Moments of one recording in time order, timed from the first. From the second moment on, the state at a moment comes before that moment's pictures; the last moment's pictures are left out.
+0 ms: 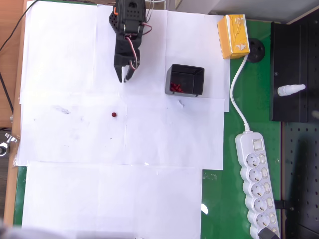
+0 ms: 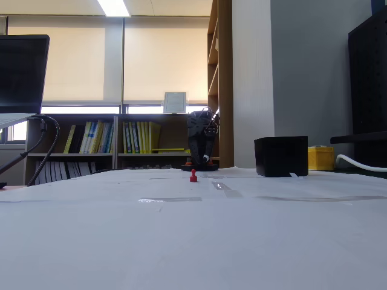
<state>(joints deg) 4.2 33.1 1.2 12.7 -90.6</state>
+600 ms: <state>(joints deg) 5.6 87.4 1.5 -50.6 -88.1</state>
